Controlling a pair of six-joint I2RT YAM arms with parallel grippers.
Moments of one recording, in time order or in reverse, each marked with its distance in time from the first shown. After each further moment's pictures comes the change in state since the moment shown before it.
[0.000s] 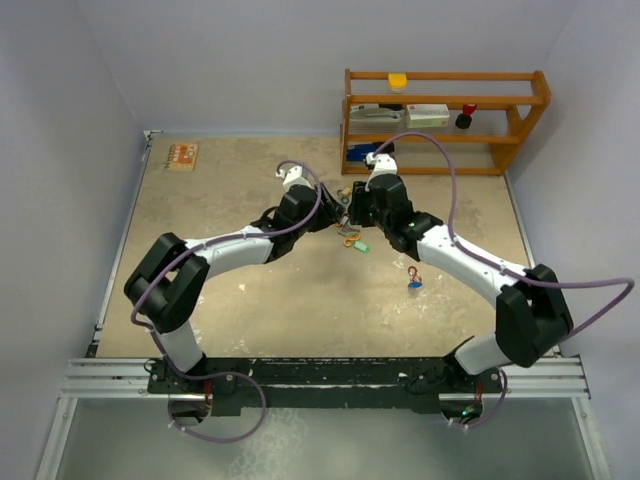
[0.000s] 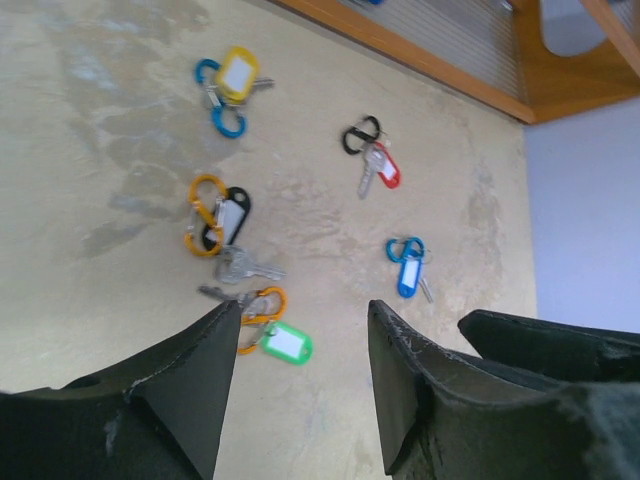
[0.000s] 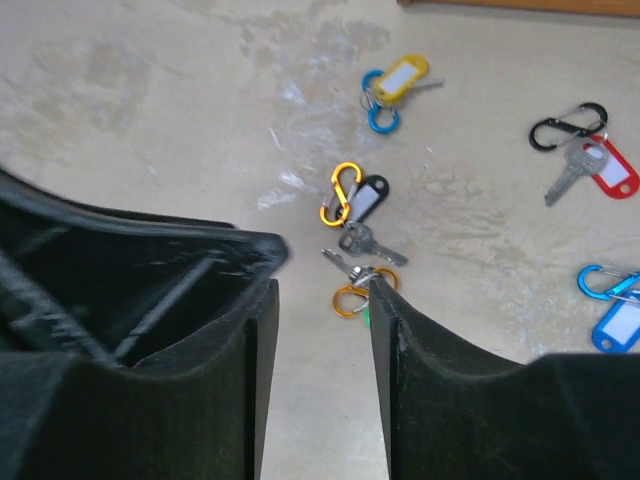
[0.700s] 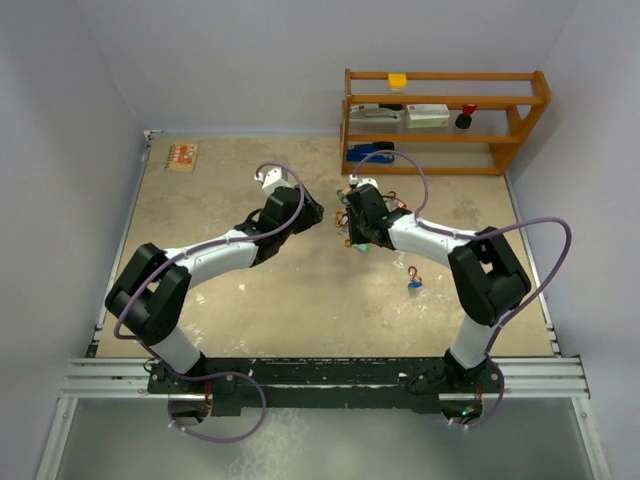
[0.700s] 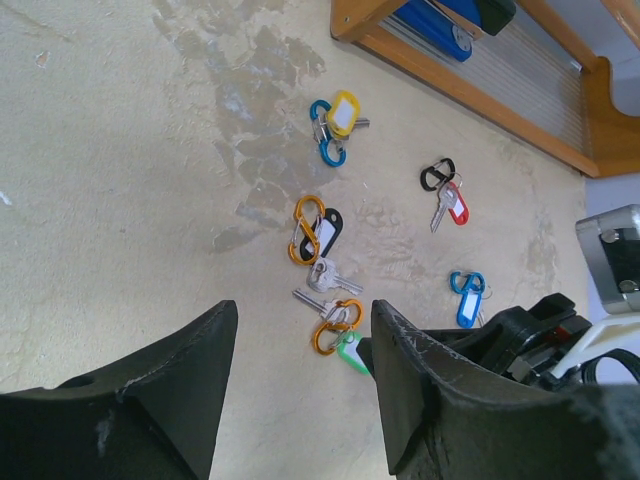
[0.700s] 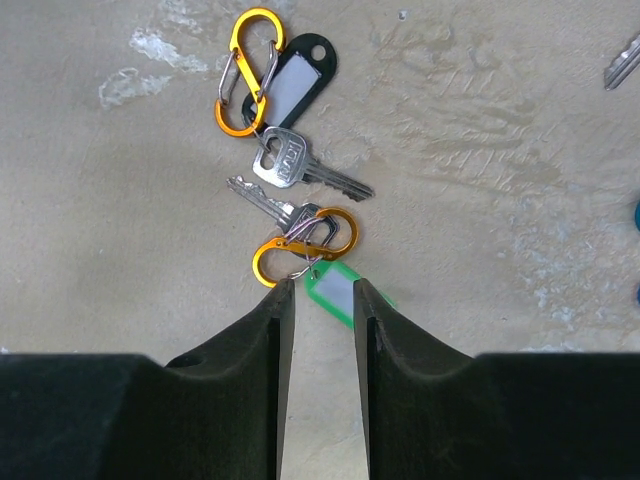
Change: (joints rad) left arm 0.051 -0.129 -0.095 -0.110 -0.137 0.007; right arm 0.000 0.309 0.090 -0.174 0.026 -0.004
